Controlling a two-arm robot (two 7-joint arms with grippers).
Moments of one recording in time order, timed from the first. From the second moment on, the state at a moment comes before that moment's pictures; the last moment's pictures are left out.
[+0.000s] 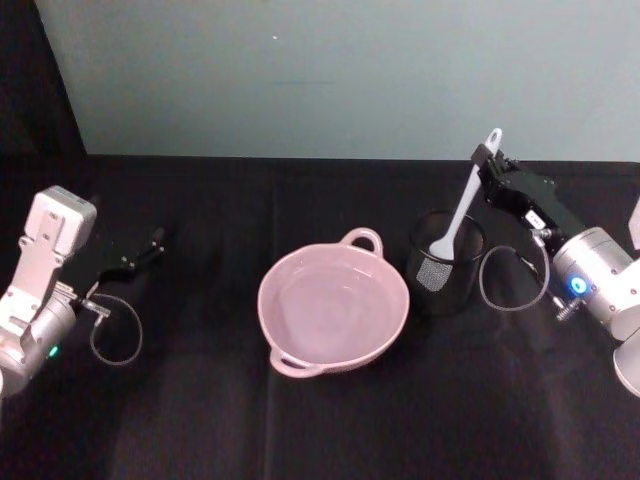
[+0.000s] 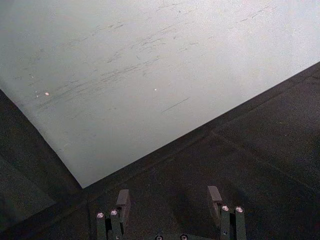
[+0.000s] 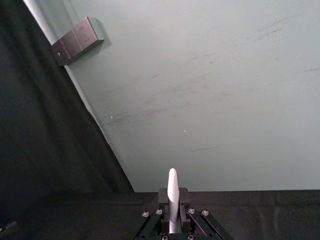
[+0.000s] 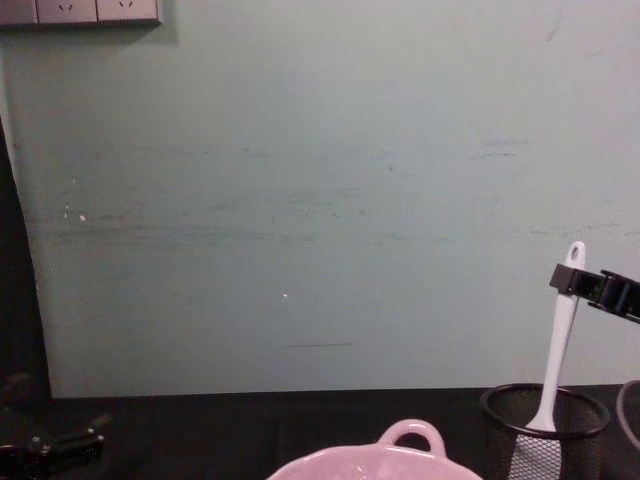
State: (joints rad) left arm -0.20 0.60 0.45 -1.41 -0.25 -0.12 0.03; right arm 0.24 0.31 -0.17 -1.42 0.67 0.04 0.34
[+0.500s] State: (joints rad) left arm -0.20 0.60 0.45 -1.41 -0.25 -0.12 0.03; right arm 0.24 0.32 -0.18 -1.39 0.75 0.06 0.34
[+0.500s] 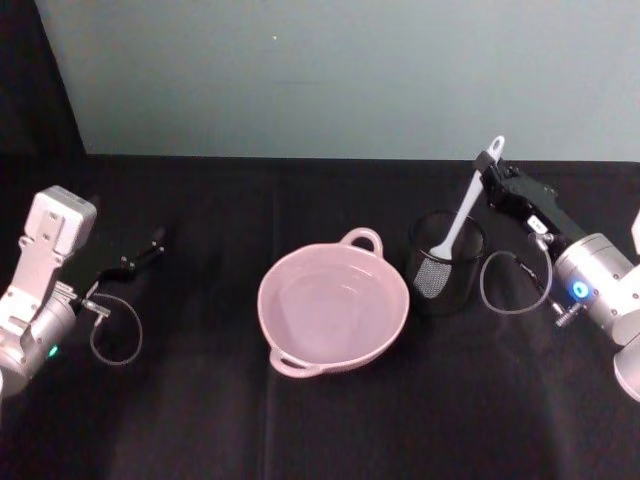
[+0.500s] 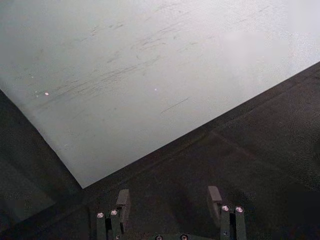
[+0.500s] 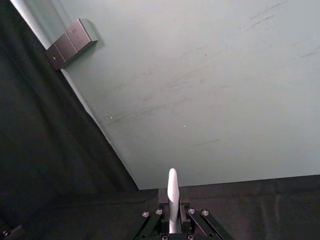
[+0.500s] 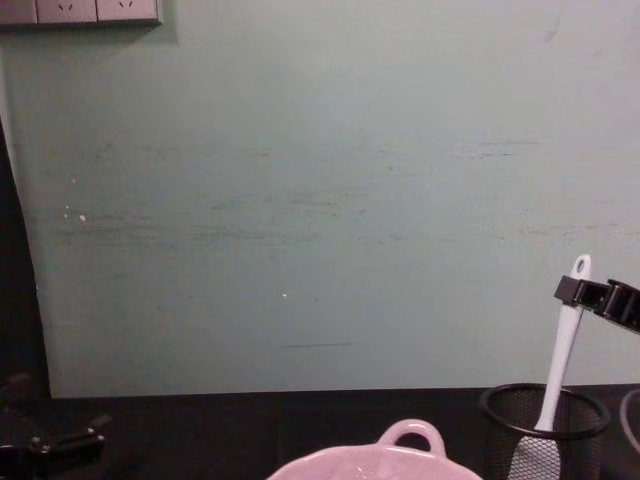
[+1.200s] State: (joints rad) left arm -0.20 0.60 0.45 -1.41 -0.25 -0.12 0.03; right arm 0.23 0.35 -0.18 -1.38 0.81 0.05 0.30
